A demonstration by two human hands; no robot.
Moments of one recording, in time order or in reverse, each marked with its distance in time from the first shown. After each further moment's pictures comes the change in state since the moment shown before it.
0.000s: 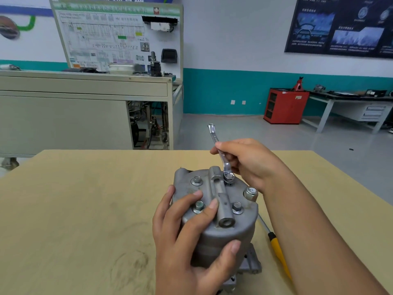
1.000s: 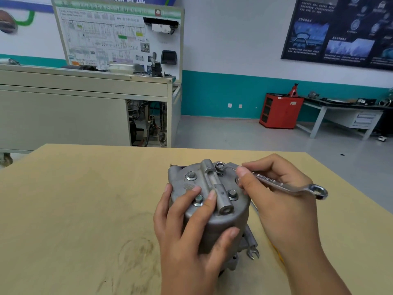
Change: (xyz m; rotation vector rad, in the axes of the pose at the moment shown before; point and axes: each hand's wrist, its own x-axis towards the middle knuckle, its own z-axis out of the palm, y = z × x) left_hand -0.018 0.006 -0.011 0.053 0.041 -0.065; right_hand -0.124 0.005 0.031 -0.168 0.430 -0.511
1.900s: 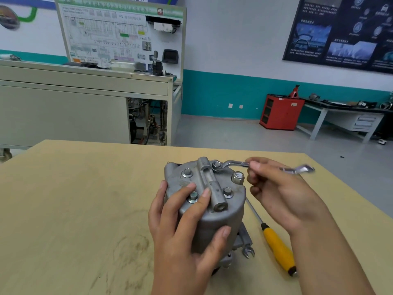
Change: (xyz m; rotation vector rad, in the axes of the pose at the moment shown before) left_hand -0.002 -0.001 -0.002 -0.003 -0.030 -0.002; right_hand 0.034 0.025 -0.022 0.487 -0.169 0.520
